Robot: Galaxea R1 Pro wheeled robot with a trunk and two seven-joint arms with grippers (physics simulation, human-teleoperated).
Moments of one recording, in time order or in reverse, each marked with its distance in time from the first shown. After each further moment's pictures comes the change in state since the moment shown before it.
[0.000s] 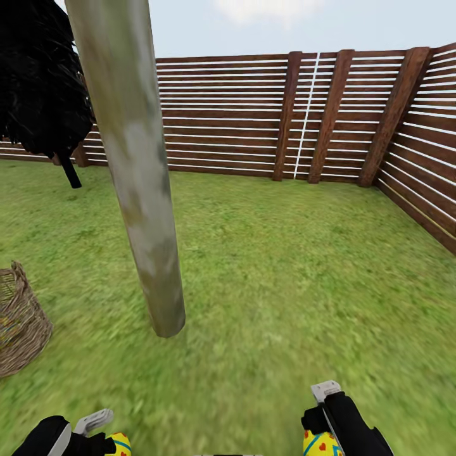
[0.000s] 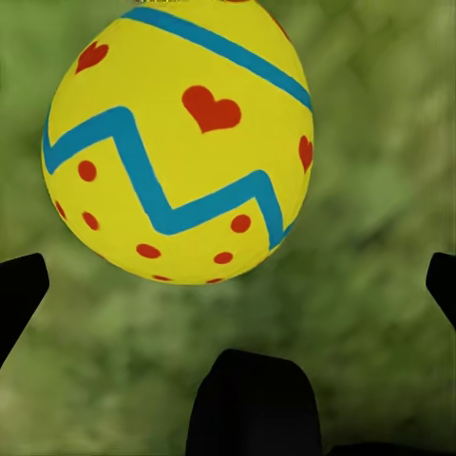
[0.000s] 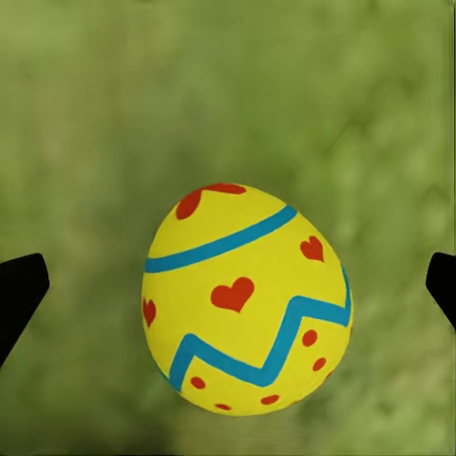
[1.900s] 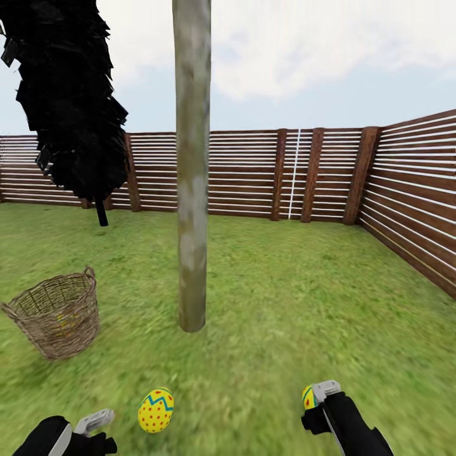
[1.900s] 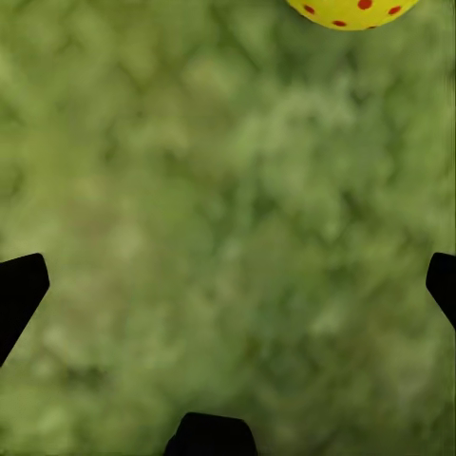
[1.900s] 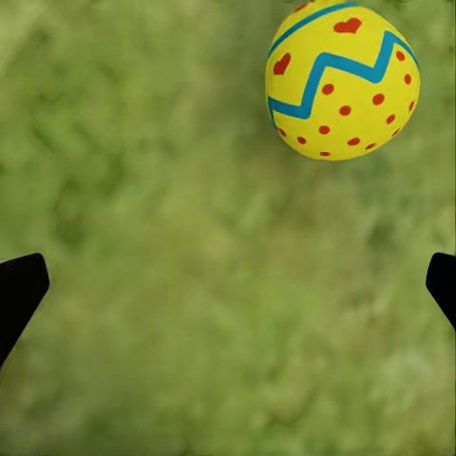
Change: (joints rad) left arm 0.000 -0.002 0.000 0.001 0.000 -0.001 -0.006; right arm 0.000 0.000 -0.002 0.001 -0.001 -0.003 -0.007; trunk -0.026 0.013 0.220
